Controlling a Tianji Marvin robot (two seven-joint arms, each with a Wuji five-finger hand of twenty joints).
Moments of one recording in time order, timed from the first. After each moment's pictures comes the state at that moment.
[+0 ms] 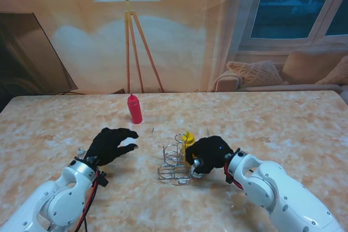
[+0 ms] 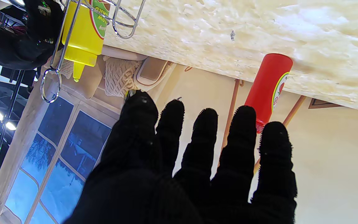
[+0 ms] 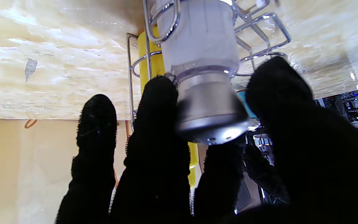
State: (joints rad) left arm 1.75 -1.09 -1.37 -1.75 0.79 -0.20 0.10; right arm -1.43 -1.04 1.02 -1.53 -0.99 -0.32 -0.02; left_hand 1.14 -0.16 -0.02 -0.09 0.73 0.22 0.26 0.56 0.70 0.29 0.28 0.39 0.58 0.35 0.36 0.57 0.20 0.37 0.82 0.61; right_hand 0.48 -0.86 1.03 -0.34 0.74 -0.40 1.02 0.46 0.99 -0.06 0.77 0.58 1.14 -0.18 0.86 0.63 0.74 0.08 1.13 0.49
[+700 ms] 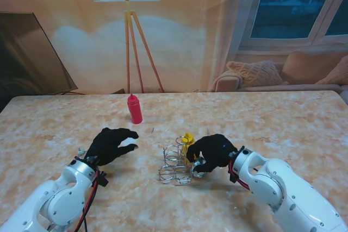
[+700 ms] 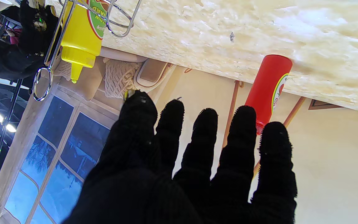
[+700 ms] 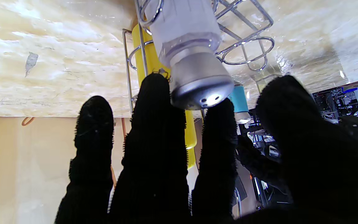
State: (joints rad) left arm 1.75 -1.09 -1.37 -1.75 0.79 -0.20 0.09; right arm -1.47 -1.04 1.09 -1.58 -0.96 -0.37 0.04; left_hand 1.13 -0.17 -0.01 -0.09 0.73 0.22 0.26 0.56 0.70 0.29 0.28 0.39 0.58 0.35 0.36 0.57 0.20 0.37 0.81 0.61; right_hand 0.40 -0.71 0.96 -0.29 0.71 -0.31 0.85 0.49 0.94 -0.04 0.60 0.53 1.11 -0.13 0.70 0.57 0.69 0.11 1.13 0.47
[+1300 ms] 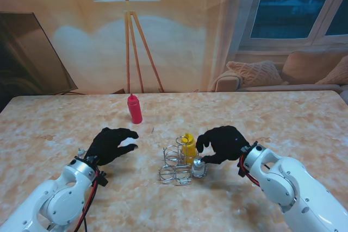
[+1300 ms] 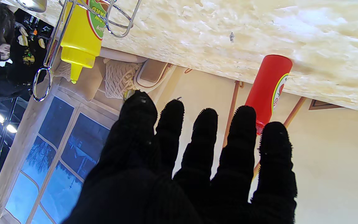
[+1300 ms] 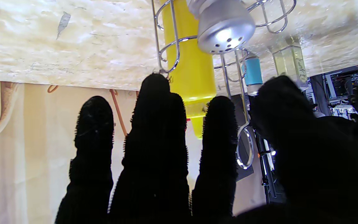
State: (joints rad) left arm 1.75 -1.09 -1.37 -1.74 0.79 -0.21 0.08; right arm -1.54 -1.04 1.23 -1.66 -0.98 -0.39 0.01; left_hand 1.13 -0.17 -0.01 -0.09 0.73 0.22 0.26 0.56 0.70 0.29 0.28 0.39 0.58 0.35 0.36 0.57 0.20 0.37 0.81 0.61; right_hand 0.46 -0.67 0.89 -0.29 0.71 -0.32 0.91 0.51 0.94 -0.04 0.65 0.53 1.11 -0.13 0.72 0.57 0.69 0.11 1.13 0.47
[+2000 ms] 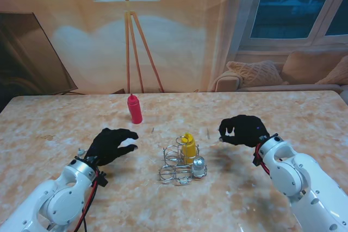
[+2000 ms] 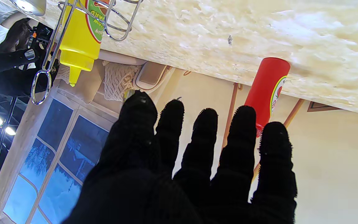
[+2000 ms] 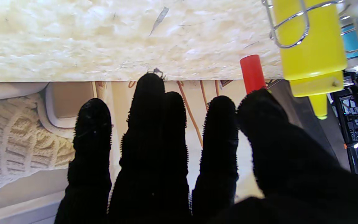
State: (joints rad) left arm 1.74 -1.09 -1.37 -1.74 0.79 -0.20 0.07; right arm -1.52 -1.05 1.31 -1.59 -0.94 -0.22 -0.01; left_hand 1.13 -0.17 -0.01 -0.09 0.73 0.22 0.26 0.56 0.70 0.29 0.28 0.39 0.58 0.35 0.36 0.57 0.20 0.37 0.81 0.61; right_hand 0.58 -0.49 0.70 -0.24 0.71 -0.33 0.94 0.47 0.96 -0.04 0.64 0.53 1.09 -0.10 0.70 0.57 0.65 0.14 1.13 0.47
